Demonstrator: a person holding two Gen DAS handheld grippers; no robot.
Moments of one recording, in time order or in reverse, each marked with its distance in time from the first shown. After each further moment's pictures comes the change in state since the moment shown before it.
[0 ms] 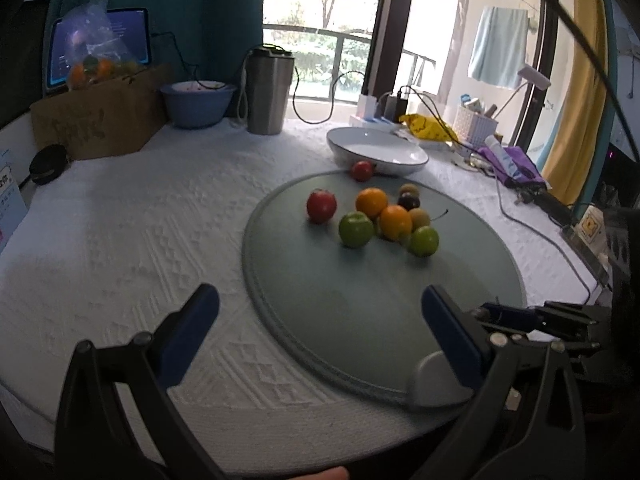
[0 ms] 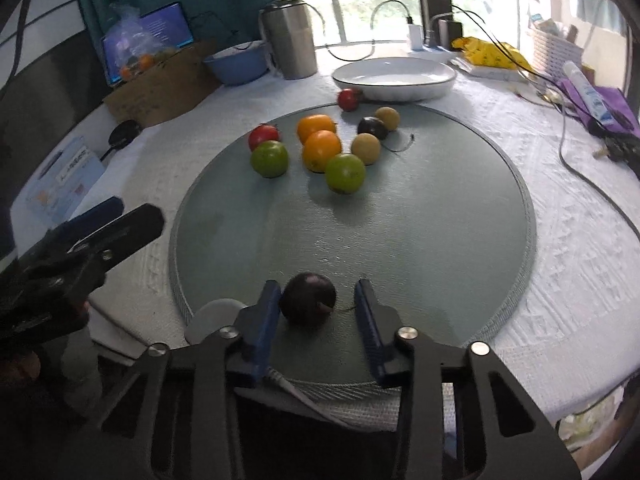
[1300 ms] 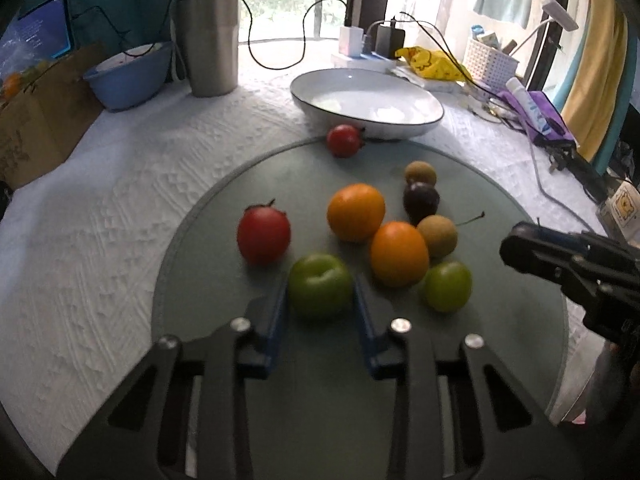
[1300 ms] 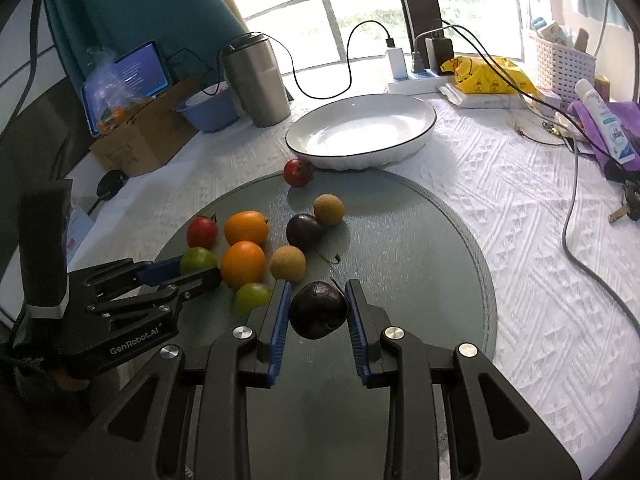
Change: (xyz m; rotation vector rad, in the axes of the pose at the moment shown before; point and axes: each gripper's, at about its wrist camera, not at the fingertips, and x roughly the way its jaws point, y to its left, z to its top) left arm 0.116 -0.035 0.052 0.091 0.239 0.007; right arm 0.024 -0.074 0.076 0.035 -0.062 0.056
